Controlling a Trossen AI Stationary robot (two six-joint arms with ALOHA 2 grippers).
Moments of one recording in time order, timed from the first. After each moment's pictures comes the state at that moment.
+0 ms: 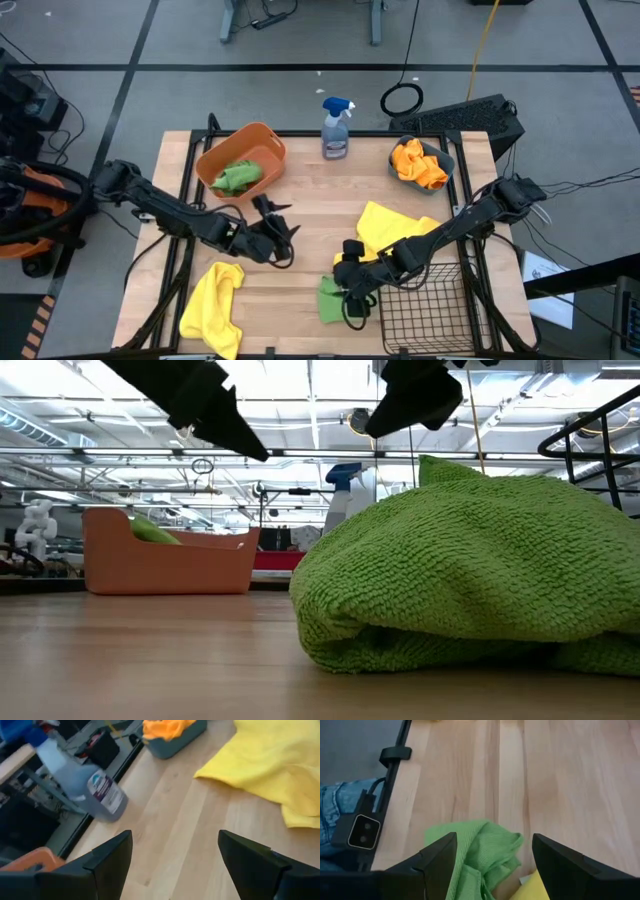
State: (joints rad) left arm -0.39 1.41 0.86 -0.20 -0.85 -0.18; right arm 0.48 1.75 1.29 -0.40 0.20 0.41
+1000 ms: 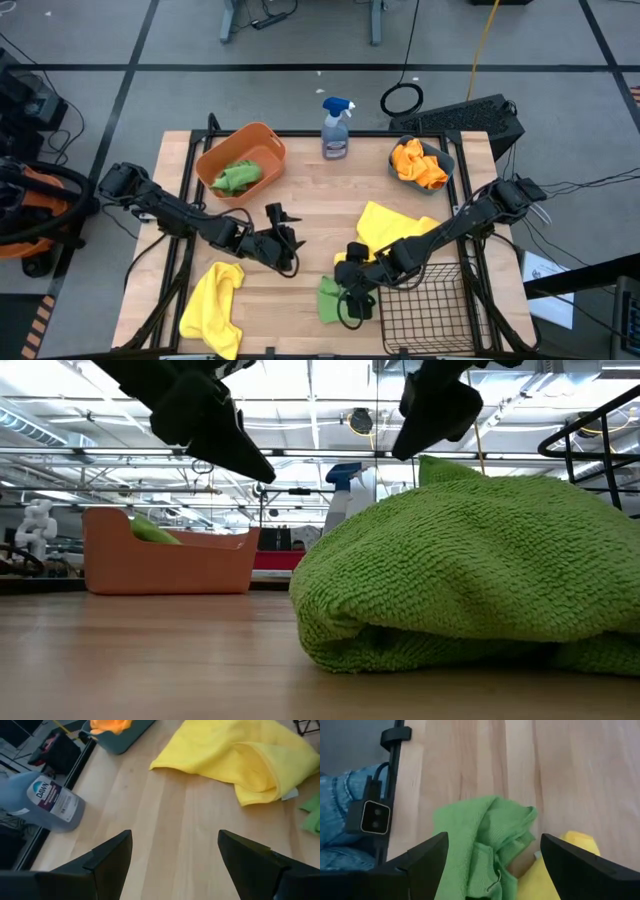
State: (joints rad) left arm -0.38 1.49 0.86 -0.12 -0.65 -0.07; right arm 0.47 1.77 1.33 -0.51 0.11 0.52
